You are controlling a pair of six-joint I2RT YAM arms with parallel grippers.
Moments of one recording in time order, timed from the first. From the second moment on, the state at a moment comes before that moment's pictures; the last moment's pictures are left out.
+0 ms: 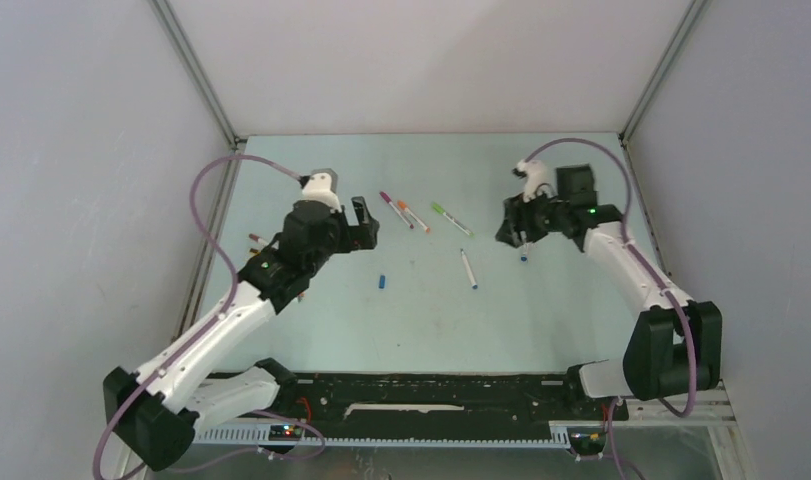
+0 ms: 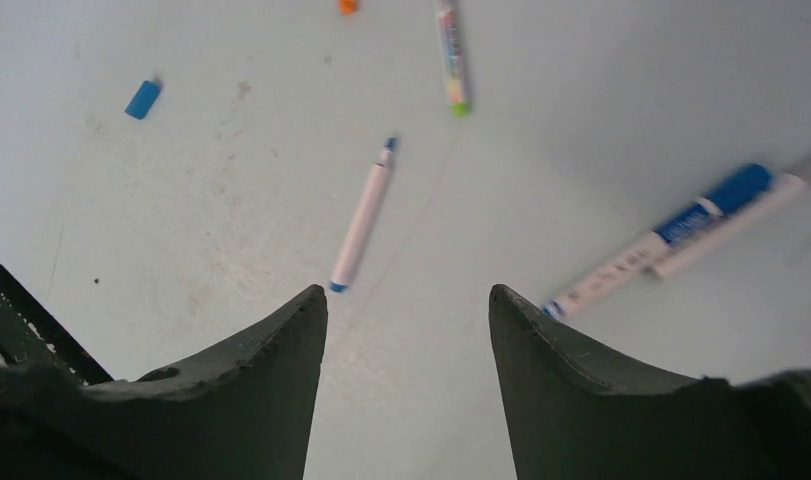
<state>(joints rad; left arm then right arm) -0.59 1.04 0.89 -0.32 -0.25 -0.47 0.21 1.40 1.03 -0.46 -0.50 -0.14</state>
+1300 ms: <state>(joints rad) -0.39 1.07 0.97 -0.37 -0.15 -0.29 0.13 1.81 1.13 -0.39 -0.01 0.23</state>
